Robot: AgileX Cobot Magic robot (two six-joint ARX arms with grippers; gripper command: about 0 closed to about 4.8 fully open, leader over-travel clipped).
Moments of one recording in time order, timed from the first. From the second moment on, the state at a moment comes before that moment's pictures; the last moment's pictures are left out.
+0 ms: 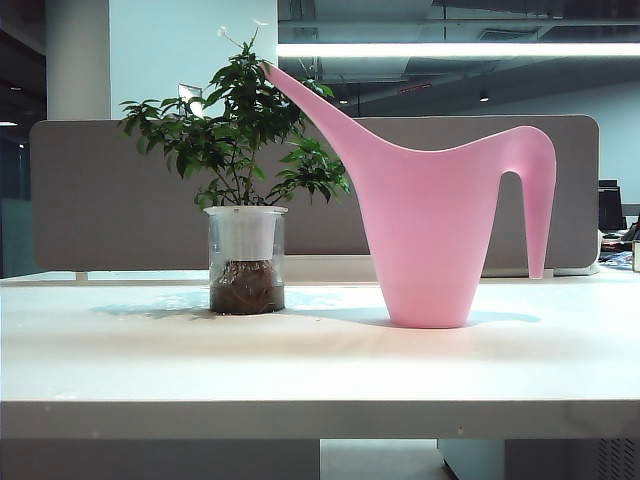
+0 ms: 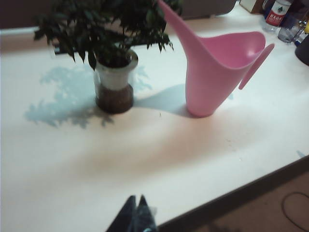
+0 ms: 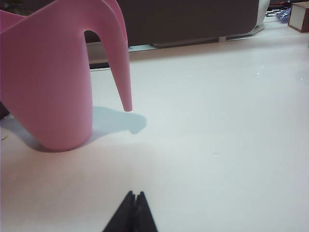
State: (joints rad) left arm -0.24 0.58 1.19 -1.00 0.24 -0.03; right arm 0.00 0.00 0.01 -0.10 -0.03 0.10
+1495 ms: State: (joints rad) left arm -0.24 0.54 1.22 -1.01 0.25 0.03; right arm 0.00 0.01 0.19 0.03 0.02 0.05
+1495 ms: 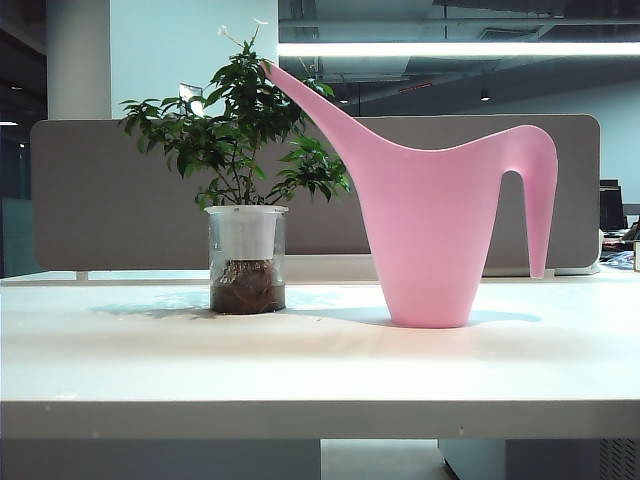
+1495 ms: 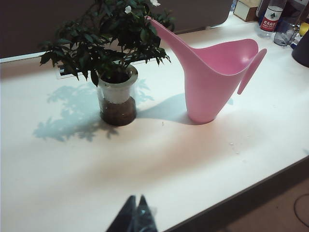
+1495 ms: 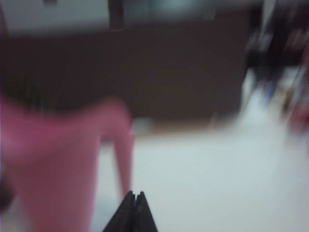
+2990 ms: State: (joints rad) left arm -0.23 0.54 1.22 -1.01 0.24 0.03; right arm 0.00 1.44 0.43 1.01 -0.19 -0.12
